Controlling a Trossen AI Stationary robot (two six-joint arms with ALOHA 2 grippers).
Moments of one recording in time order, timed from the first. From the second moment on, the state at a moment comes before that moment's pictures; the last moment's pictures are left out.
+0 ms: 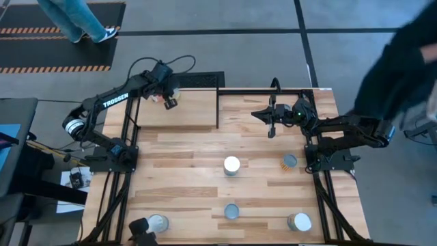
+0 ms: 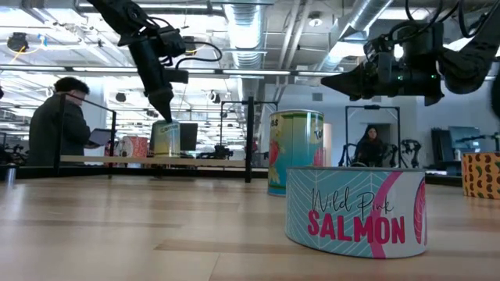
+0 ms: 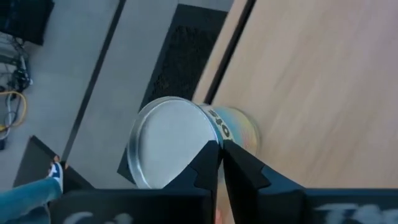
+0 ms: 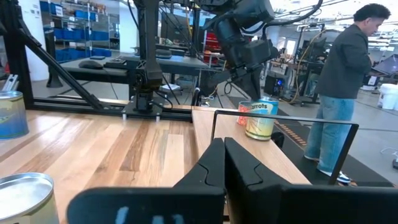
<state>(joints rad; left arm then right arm) 0.85 1.43 1.09 -0.60 -0.16 0.54 -0.64 1.25 0.26 1.09 -0.55 -0.09</state>
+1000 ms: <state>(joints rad) 0.51 1.04 0.67 0.02 0.03 0.26 -0.49 1.25 0.36 1.00 -0.55 -0.10</state>
